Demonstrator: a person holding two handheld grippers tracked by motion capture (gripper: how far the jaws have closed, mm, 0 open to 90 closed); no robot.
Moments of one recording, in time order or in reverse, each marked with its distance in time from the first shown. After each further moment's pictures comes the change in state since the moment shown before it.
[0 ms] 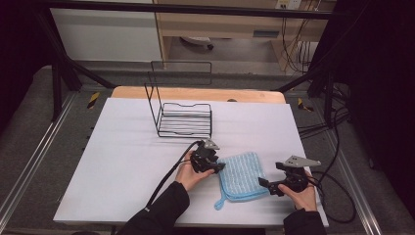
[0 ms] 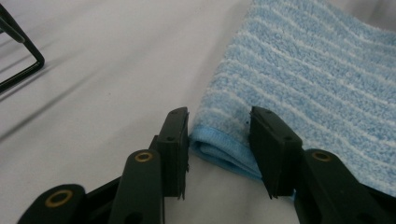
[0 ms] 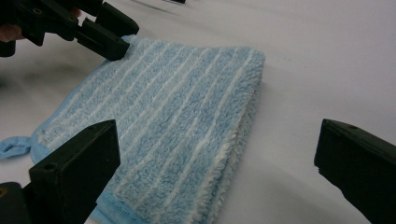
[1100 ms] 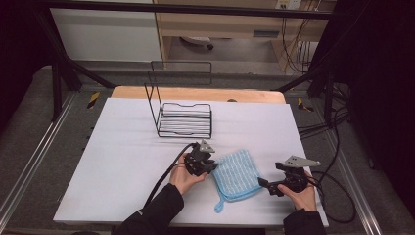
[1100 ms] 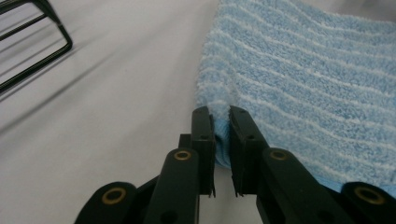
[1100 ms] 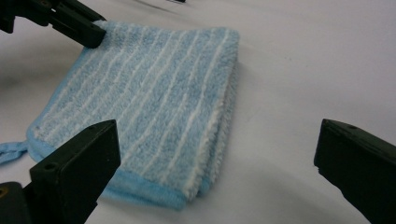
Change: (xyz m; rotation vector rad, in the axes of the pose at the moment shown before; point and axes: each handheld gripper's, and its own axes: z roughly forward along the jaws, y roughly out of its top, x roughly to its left) left arm -0.005 -0.010 -0.031 0.015 0.040 0.008; right arm 0.001 0.000 0.001 0.001 -0.001 -0.002
